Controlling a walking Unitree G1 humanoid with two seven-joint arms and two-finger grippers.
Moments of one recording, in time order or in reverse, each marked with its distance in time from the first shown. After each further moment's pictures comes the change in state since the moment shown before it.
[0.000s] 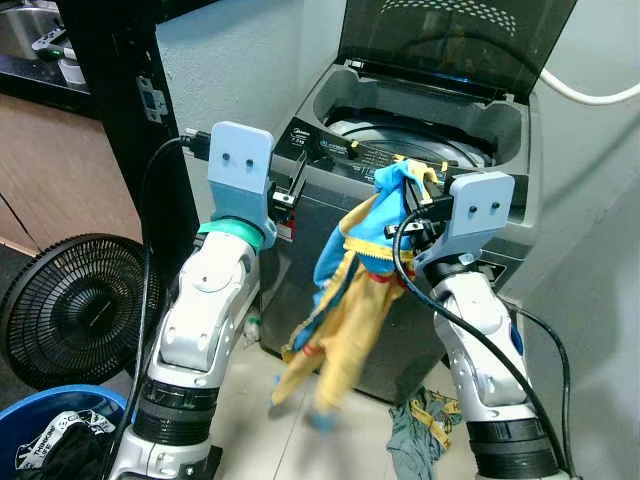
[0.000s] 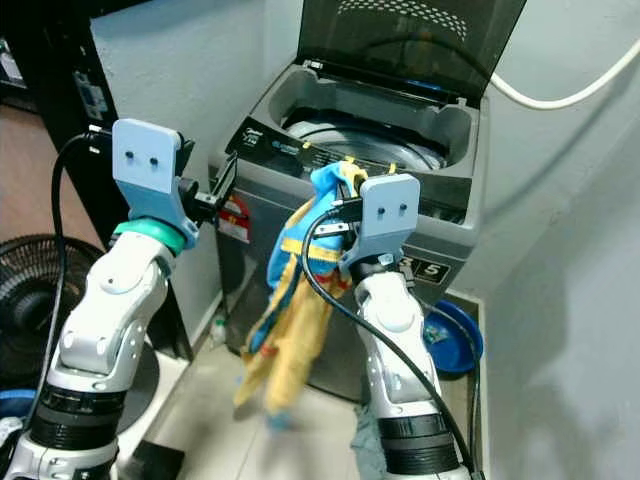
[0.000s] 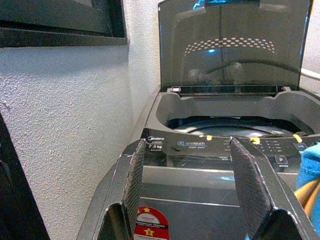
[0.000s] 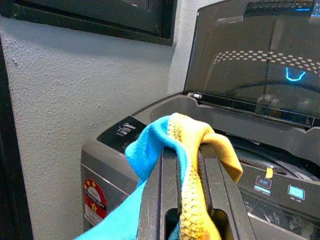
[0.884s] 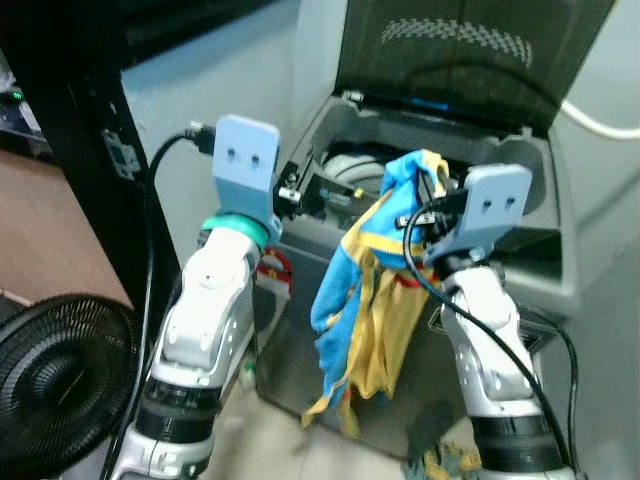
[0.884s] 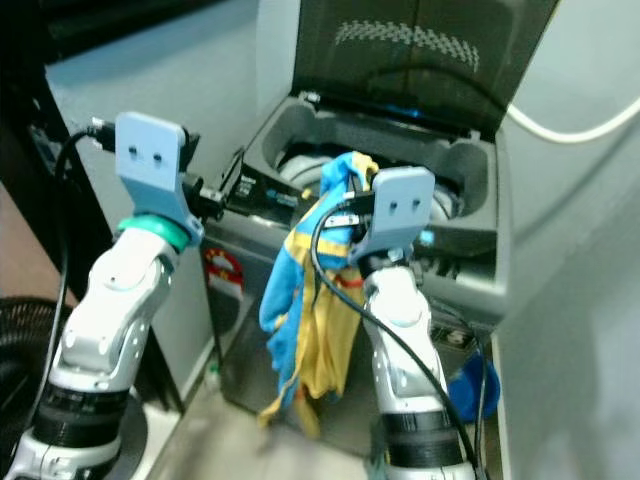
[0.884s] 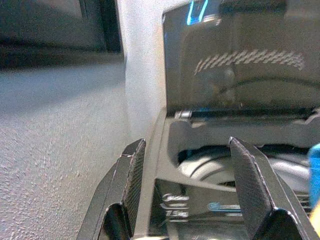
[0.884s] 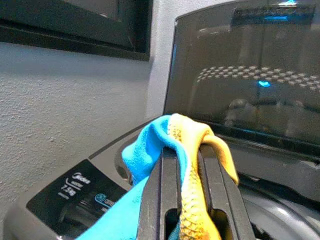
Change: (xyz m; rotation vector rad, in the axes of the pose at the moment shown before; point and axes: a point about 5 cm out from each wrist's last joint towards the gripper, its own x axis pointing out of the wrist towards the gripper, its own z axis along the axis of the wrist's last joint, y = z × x) left arm 0.000 0.002 0.006 0.014 -0.026 -0.006; right arm 0.003 0.000 0.006 0.020 -0.037 -0.038
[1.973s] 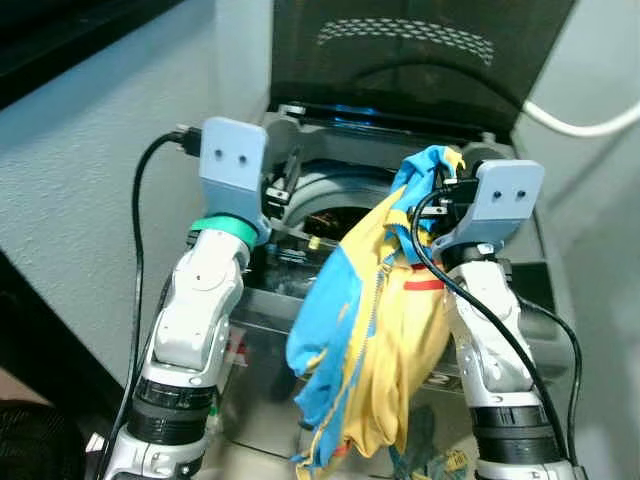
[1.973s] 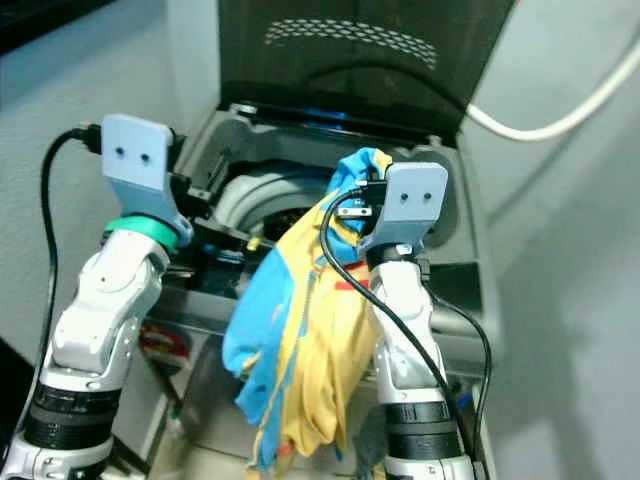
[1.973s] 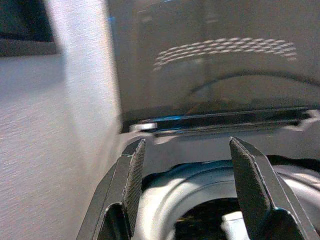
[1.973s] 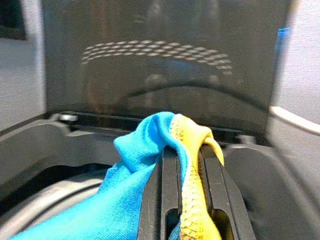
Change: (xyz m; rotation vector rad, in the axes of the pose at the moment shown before) left arm 0.000 -0.002 -0.001 -0.008 0.004 -0.013; right arm 0.005 -0.019 -0.002 -0.053 0.022 -0.137
